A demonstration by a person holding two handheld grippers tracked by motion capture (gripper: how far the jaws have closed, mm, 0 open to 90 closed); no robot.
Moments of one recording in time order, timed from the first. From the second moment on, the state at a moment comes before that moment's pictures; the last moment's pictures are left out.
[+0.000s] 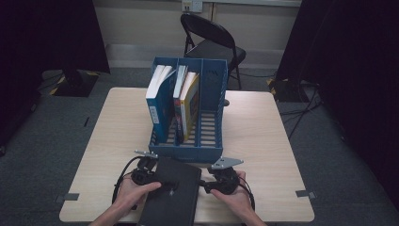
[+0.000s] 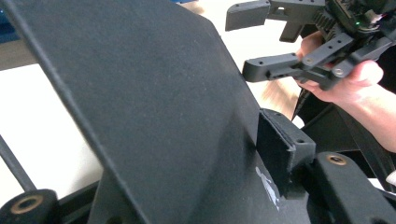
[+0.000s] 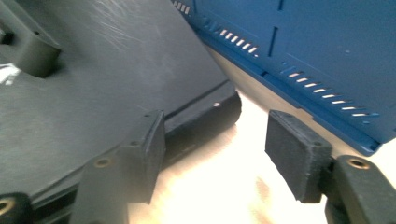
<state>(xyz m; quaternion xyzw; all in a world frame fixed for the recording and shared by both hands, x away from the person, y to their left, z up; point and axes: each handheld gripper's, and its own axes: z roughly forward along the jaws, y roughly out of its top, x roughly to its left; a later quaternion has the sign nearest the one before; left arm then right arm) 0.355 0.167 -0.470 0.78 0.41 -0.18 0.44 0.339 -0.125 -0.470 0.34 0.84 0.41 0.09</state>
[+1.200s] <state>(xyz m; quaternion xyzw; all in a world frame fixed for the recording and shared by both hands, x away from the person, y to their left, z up) 0.334 0.166 -0.447 0.78 0.35 -0.12 0.51 0.321 -0.114 -0.471 0.33 0.83 0.45 0.00</state>
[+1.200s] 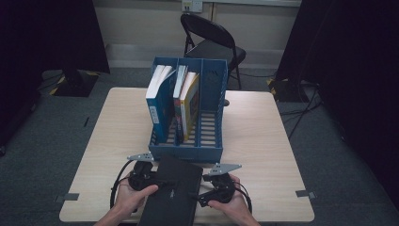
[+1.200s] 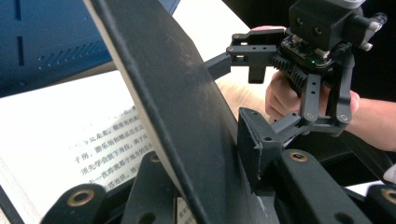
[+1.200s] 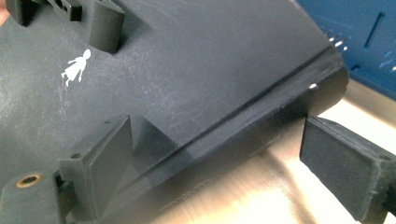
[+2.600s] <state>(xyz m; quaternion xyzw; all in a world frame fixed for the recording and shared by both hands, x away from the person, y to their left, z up) 0.324 0.166 -0.409 0.78 0.26 -0.07 0.57 0.331 -0.128 -0.420 0.29 0.81 0.51 0.01</state>
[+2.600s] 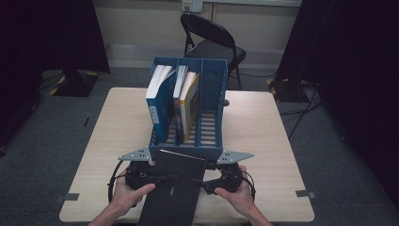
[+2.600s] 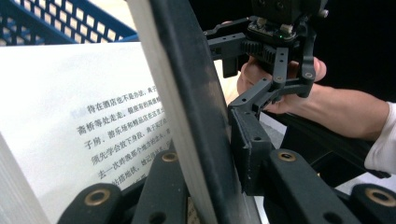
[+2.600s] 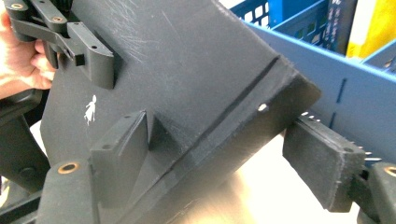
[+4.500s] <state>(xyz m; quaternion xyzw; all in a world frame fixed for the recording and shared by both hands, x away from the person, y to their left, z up) 0.306 0.187 -0.407 0.78 0.25 0.05 0.57 0.310 -0.128 -0.381 0.21 0.81 0.54 0.09</state>
